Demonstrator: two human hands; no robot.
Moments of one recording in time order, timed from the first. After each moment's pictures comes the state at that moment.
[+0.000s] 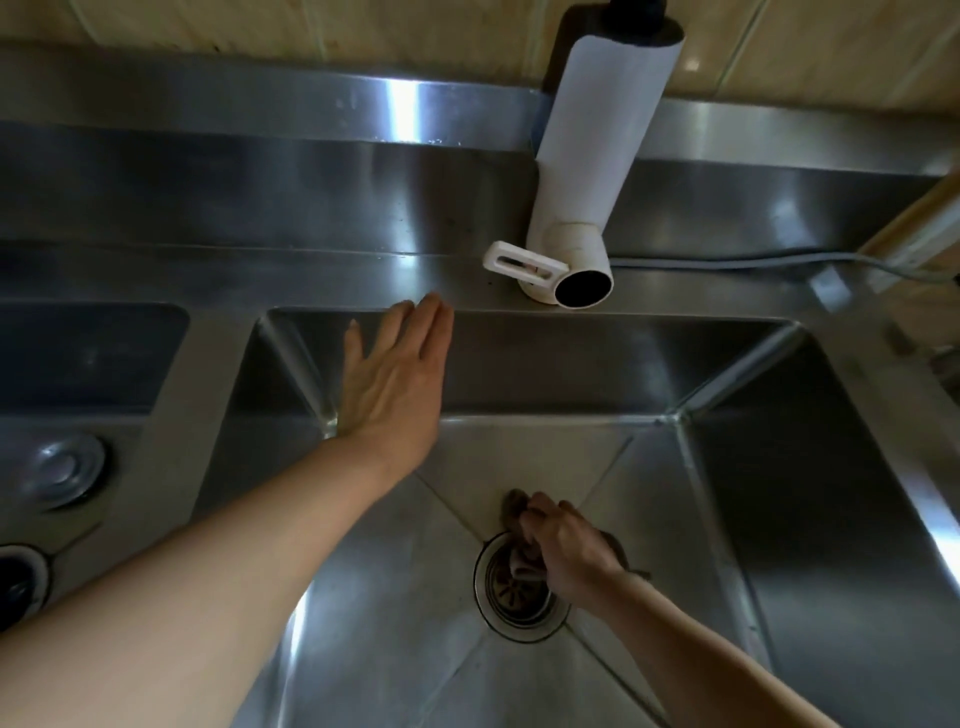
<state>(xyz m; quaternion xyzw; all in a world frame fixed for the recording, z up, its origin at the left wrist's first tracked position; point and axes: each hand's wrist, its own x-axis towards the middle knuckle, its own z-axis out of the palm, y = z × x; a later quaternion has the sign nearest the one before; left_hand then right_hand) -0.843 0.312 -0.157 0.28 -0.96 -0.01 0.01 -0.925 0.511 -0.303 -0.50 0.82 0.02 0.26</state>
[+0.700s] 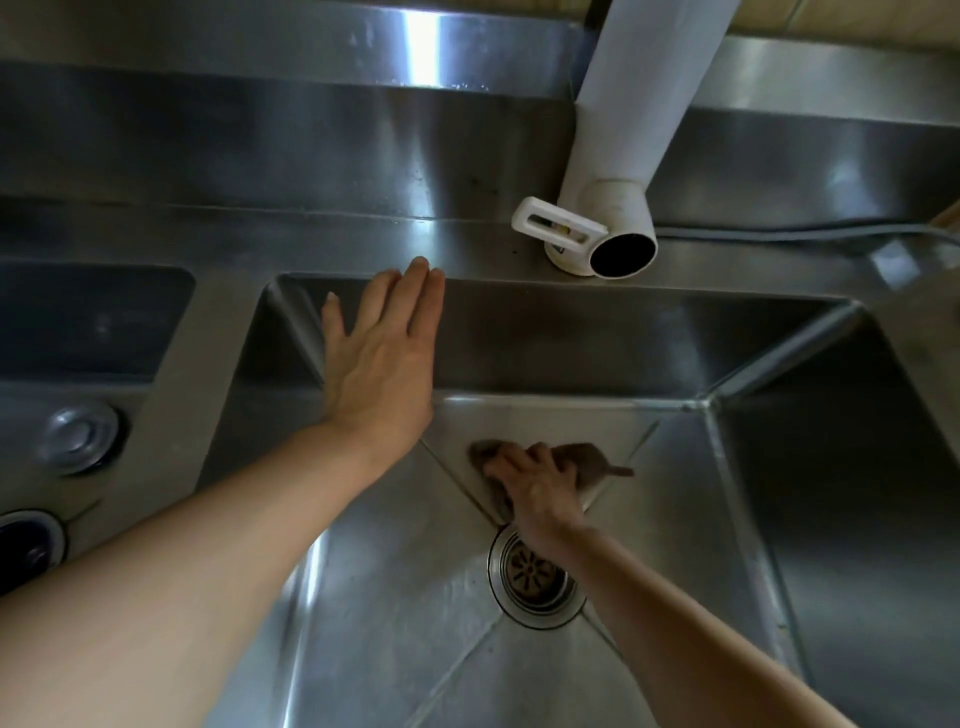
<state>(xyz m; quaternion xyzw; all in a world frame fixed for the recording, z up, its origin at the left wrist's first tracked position) -0.828 0.302 -0.168 0.32 -0.95 -0.01 0.04 -0.918 0.460 -0.320 -0.51 0.84 -0.03 0.20</state>
